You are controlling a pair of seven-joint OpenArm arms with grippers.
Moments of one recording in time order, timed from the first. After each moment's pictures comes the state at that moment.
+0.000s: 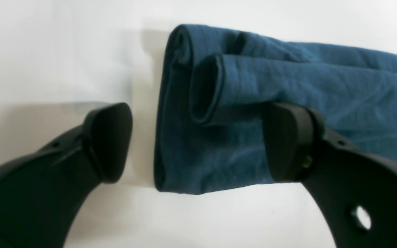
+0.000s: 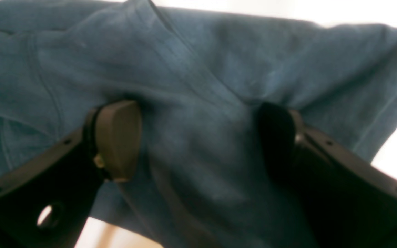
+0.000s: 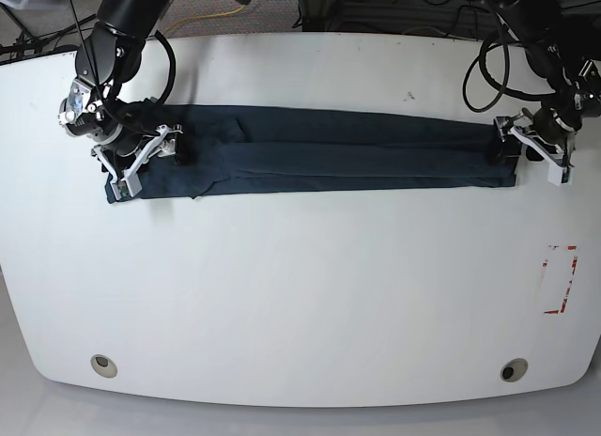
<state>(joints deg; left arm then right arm) 1.5 -12.6 -43.5 80.1 -28.4 -42.8 58.9 -1.8 7.7 30.2 85.2 17.3 41.5 -58.2</state>
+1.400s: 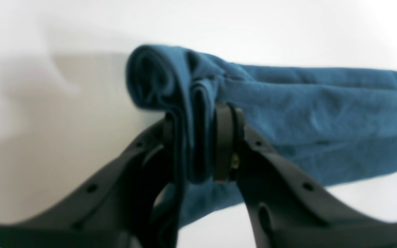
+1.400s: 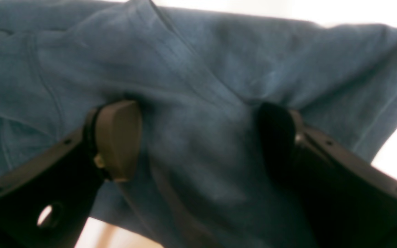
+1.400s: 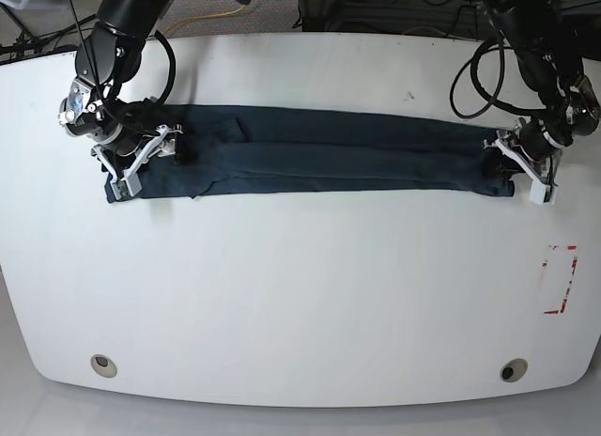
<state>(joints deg) 0.2 -12.5 -36.7 84.8 -34.1 -42.5 62.6 -1.8 7.6 30.3 85.2 17.3 41.5 -58.2</state>
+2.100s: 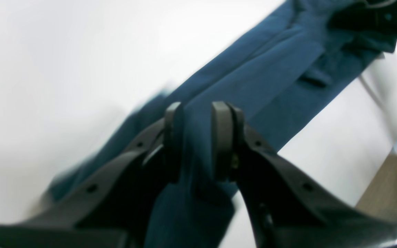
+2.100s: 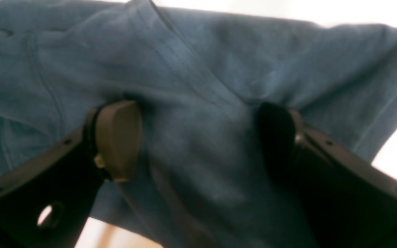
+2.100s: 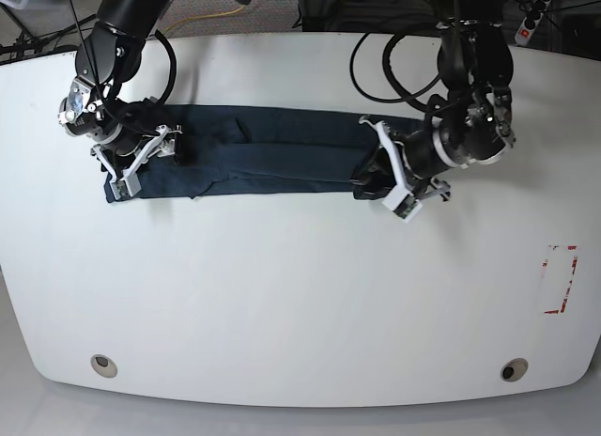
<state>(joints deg) 1.2 -1.2 -4.2 105.5 -27.4 -42.8 62.9 -1.9 7.6 30.3 85.2 17.3 41.4 -58.1</state>
